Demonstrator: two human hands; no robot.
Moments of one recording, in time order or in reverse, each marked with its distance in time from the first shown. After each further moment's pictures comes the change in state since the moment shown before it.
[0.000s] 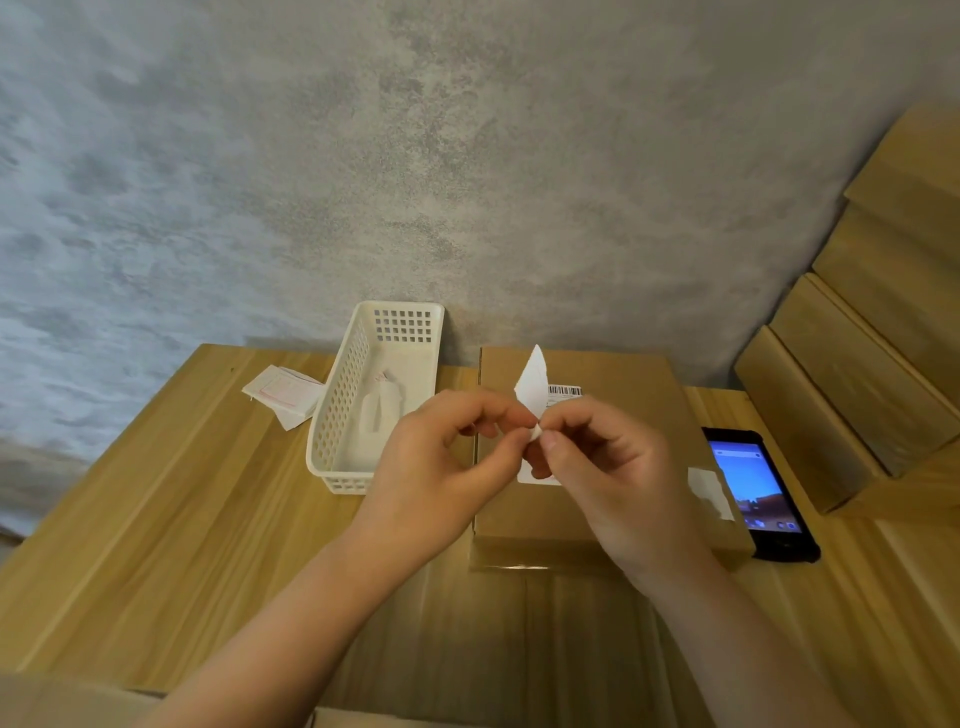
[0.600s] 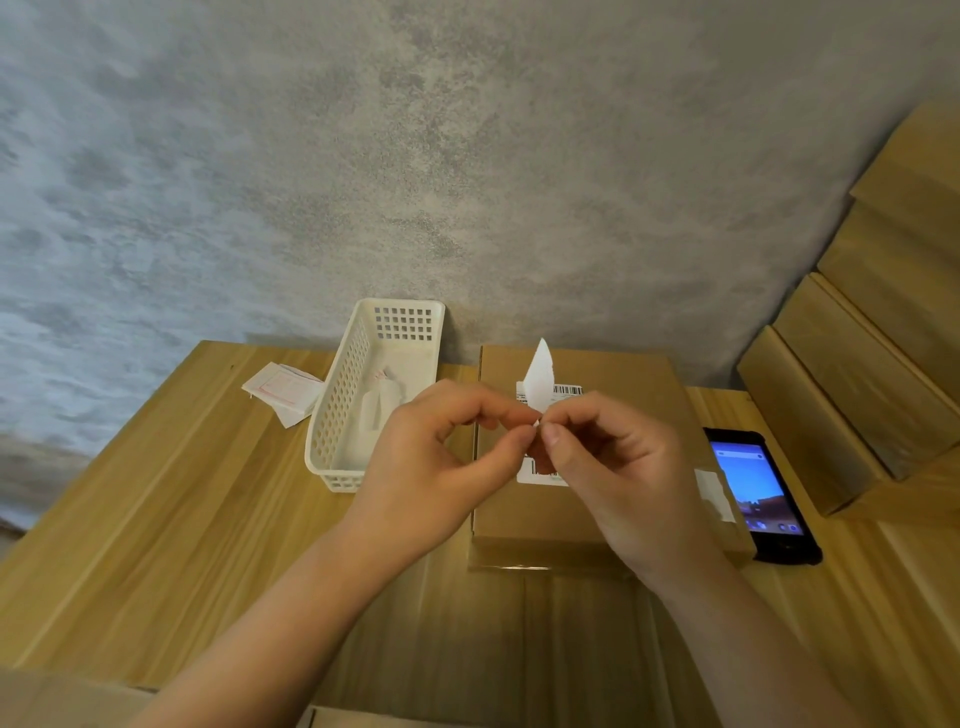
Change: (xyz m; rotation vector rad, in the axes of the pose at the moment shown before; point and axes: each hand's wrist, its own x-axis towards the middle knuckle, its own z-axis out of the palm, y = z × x) left_hand 0.003 0.002 -0.005 -0.040 -0.004 0.033; right_hand 0.003 -0.004 -0.004 -0.046 -0.012 -0.042
